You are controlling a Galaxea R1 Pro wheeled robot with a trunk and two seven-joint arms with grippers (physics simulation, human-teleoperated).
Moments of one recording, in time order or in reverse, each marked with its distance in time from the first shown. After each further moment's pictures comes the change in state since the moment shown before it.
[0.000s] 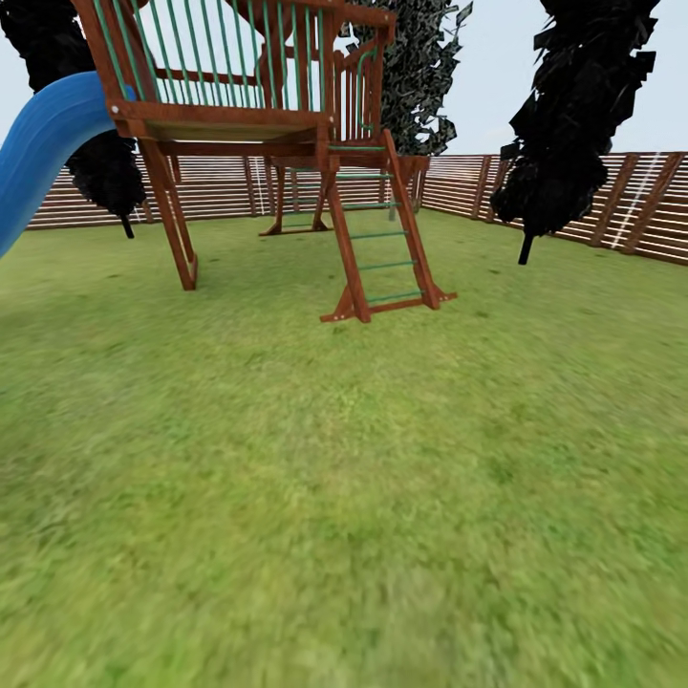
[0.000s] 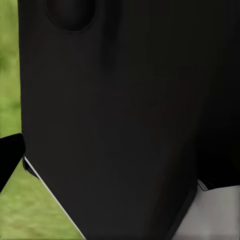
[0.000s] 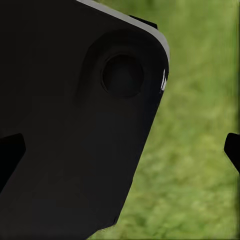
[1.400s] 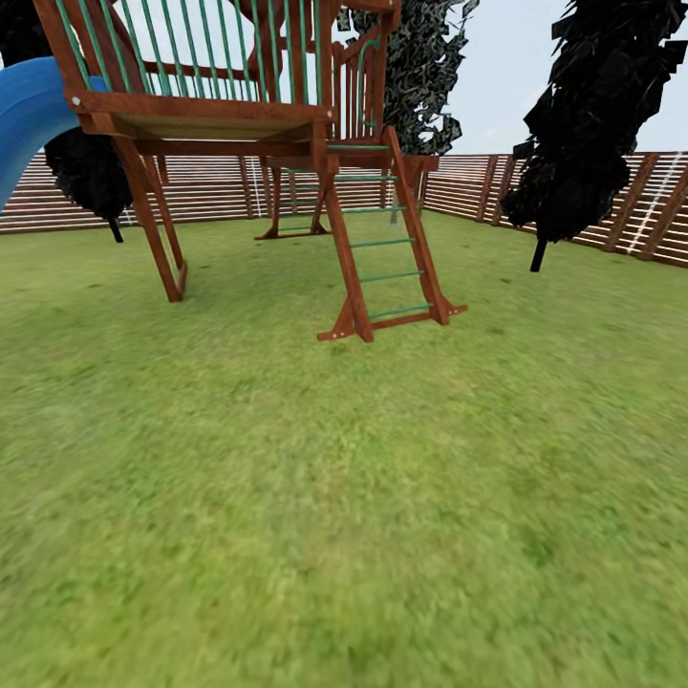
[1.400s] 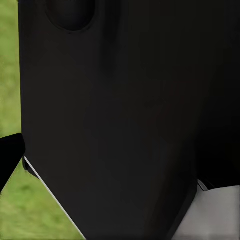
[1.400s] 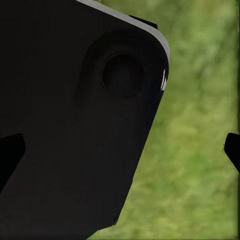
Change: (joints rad) left arm 0.000 0.000 0.001 0.000 0.000 0.000 0.000; right arm 0.000 0.000 0.000 0.000 0.000 0.000 0.000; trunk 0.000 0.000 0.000
